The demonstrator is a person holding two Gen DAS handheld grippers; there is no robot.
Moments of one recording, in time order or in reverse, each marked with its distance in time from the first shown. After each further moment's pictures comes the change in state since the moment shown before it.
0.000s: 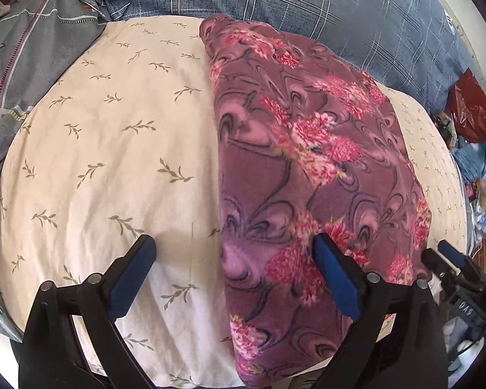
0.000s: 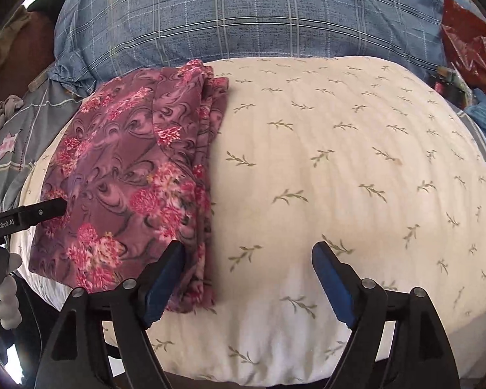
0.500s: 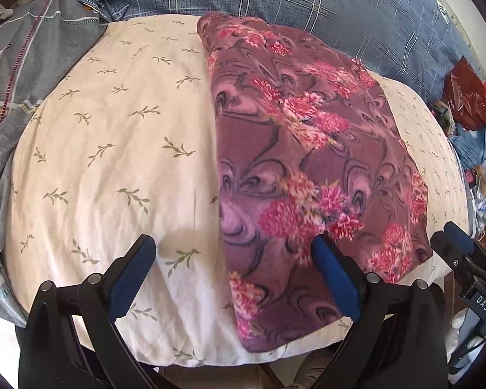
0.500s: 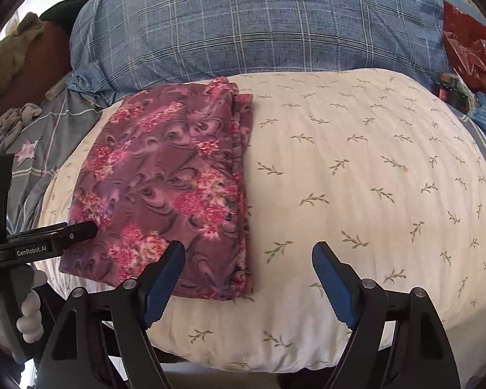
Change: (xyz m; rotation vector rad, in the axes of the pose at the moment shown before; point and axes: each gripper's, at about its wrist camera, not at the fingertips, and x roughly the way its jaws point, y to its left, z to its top) left arm -0.012 -0.003 -0.017 0.027 0.009 0.014; right arm -0.024 0.028 -0.004 -0.028 -0.054 0.072
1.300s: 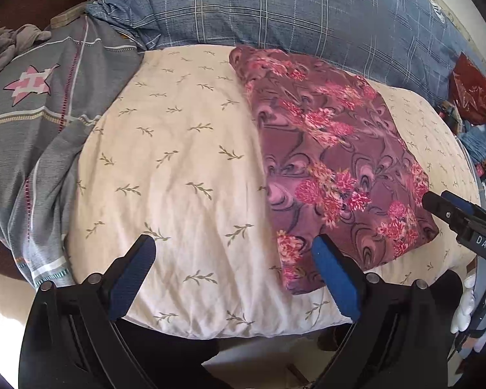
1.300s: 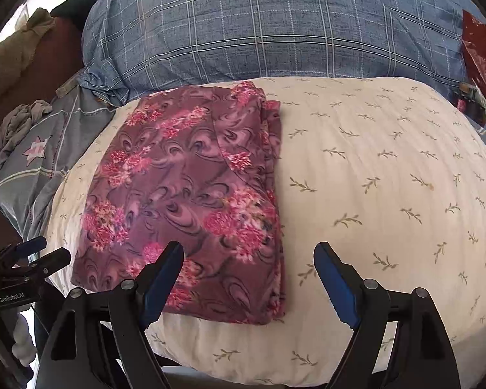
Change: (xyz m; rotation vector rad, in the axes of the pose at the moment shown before) left arm -0.051 0.016 -0.022 0.033 -0.107 0.115; right arm 0.012 0.019 0.016 -0.025 0.003 0.048
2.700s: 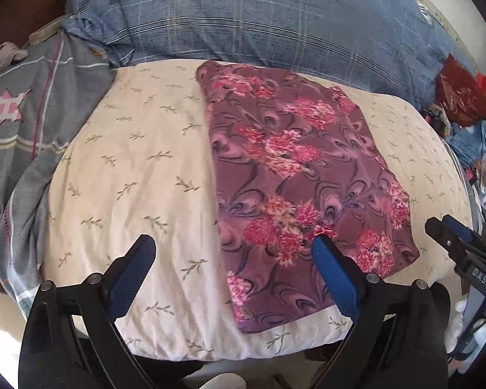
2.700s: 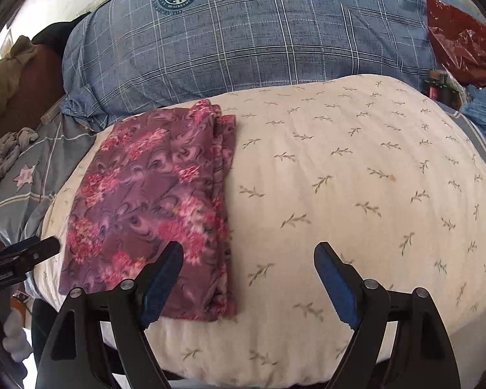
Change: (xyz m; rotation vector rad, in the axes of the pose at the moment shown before) left arm 0.007 -0.034 0.018 0.038 -0.030 -0.062; right arm -0.030 -0.040 -0.014 0.070 -0.082 -0.051
